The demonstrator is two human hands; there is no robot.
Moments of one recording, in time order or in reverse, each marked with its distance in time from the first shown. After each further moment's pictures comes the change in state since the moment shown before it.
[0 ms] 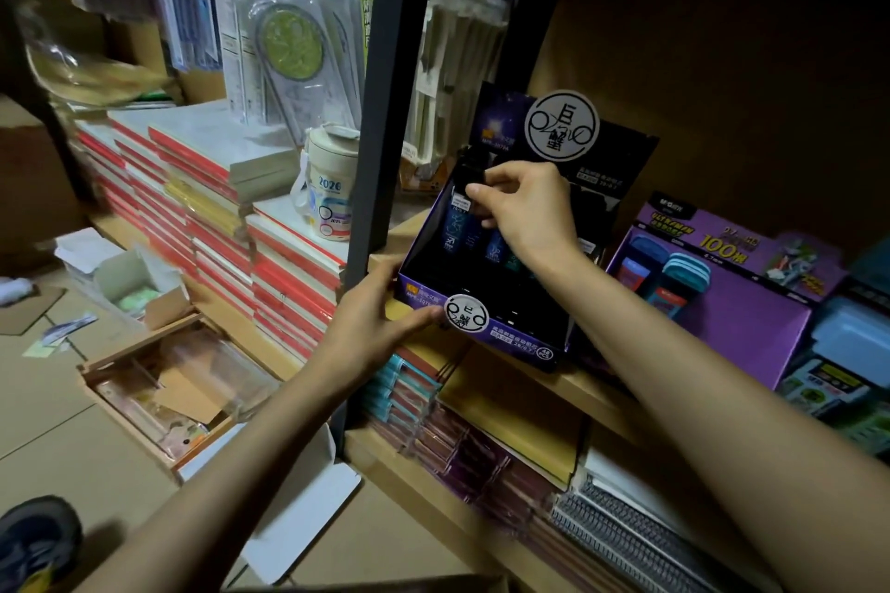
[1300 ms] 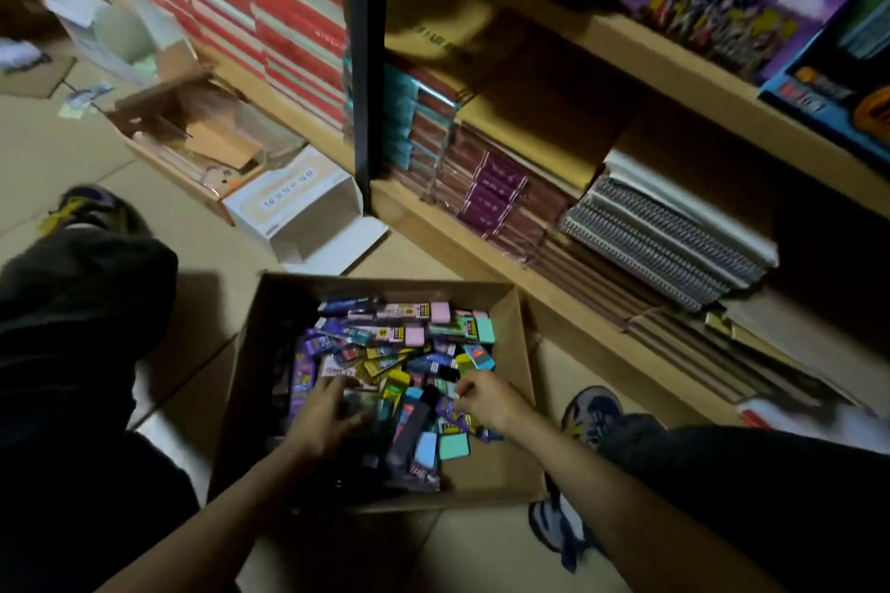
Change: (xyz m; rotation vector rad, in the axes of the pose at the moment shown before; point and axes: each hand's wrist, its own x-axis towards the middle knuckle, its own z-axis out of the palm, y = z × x) left_hand -0.372 -0.193 0.085 0.286 -0.396 -0.733; right_hand -0.432 0.252 0.042 -0.375 -0.992 0.686
